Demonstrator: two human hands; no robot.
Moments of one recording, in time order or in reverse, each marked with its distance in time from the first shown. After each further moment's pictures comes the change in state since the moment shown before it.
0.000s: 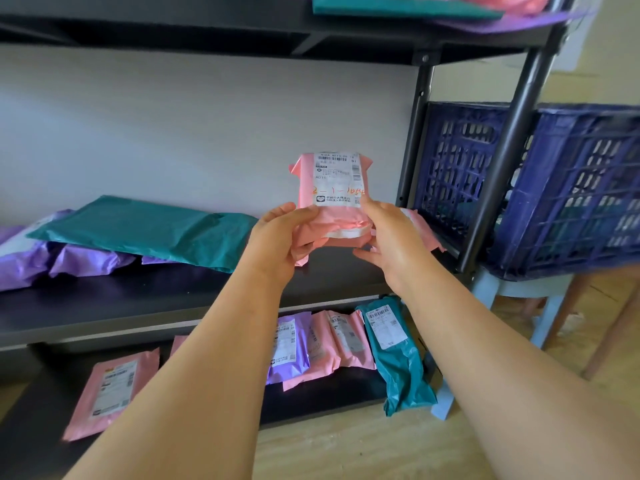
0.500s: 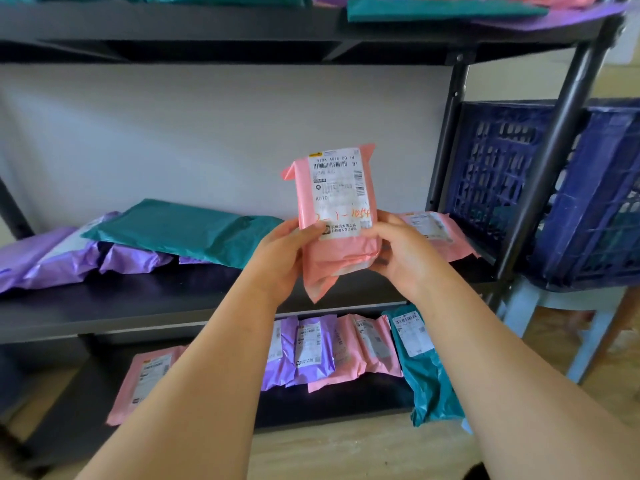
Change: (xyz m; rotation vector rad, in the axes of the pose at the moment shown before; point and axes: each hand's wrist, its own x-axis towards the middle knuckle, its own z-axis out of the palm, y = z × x) left_hand -0.011 0.008 -0.037 0.120 -0.097 0.020; right_hand 0.007 0.012 0.014 0.208 -0.271 0.076
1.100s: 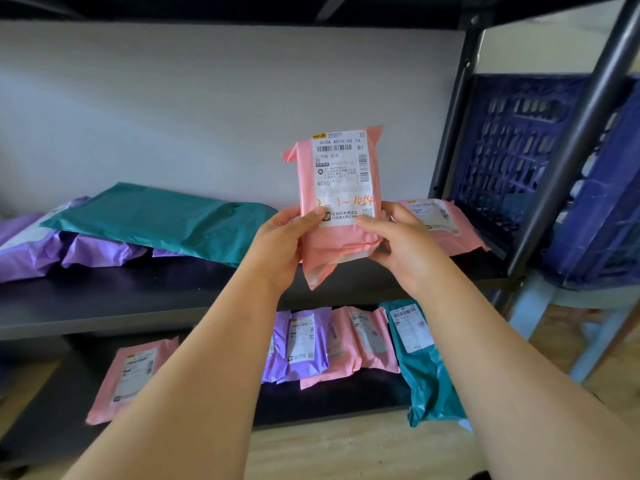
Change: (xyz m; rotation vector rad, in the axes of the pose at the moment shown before) left_hand 0.034 -0.021 0.005 0.025 0.093 -0.019; right_hand 0.035 0.022 -0.023 -0.017 0.034 -0.068
